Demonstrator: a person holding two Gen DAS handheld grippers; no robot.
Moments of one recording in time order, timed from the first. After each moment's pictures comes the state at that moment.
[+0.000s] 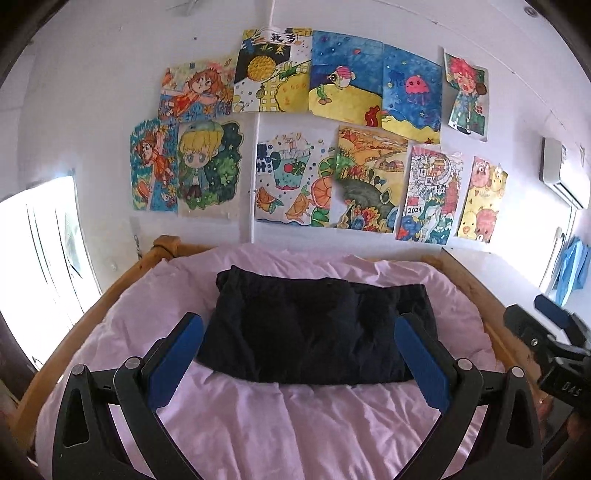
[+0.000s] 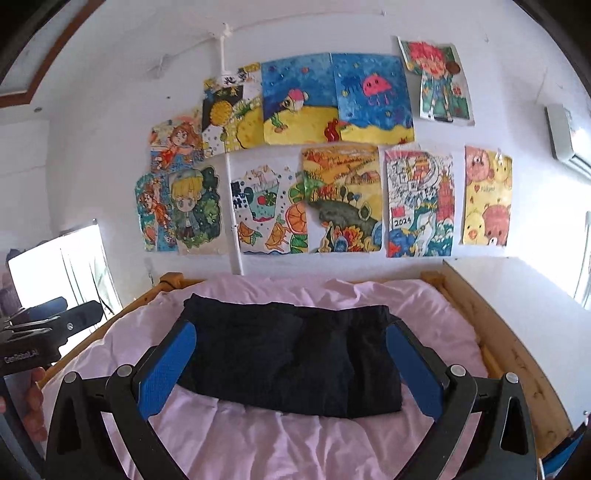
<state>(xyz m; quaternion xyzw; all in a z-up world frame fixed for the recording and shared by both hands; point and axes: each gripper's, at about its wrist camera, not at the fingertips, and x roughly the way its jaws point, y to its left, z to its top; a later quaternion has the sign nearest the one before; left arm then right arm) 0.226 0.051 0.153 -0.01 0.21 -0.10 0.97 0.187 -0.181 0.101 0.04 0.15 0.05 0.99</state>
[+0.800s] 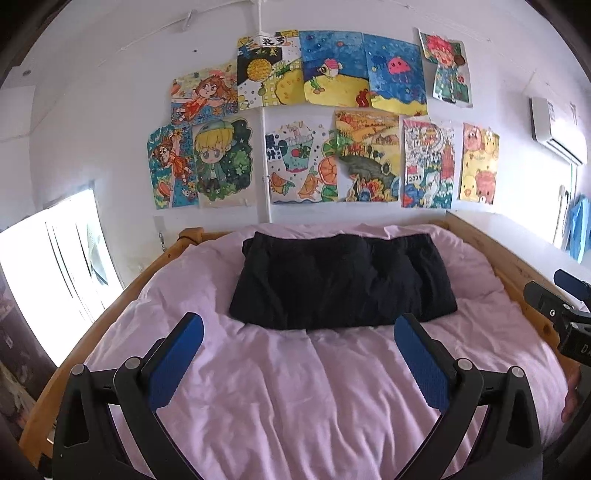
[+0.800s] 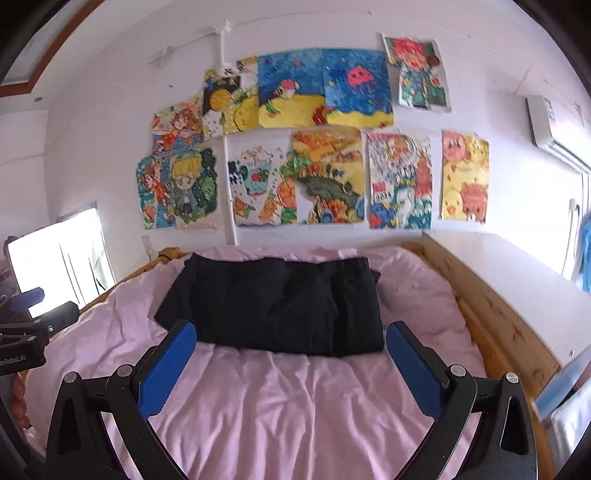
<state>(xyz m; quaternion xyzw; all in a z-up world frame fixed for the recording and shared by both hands) 0.132 0.054 0.083 0.05 0.21 -0.08 0.97 0.100 -0.187 0.035 0.04 0.18 0.03 0.98</state>
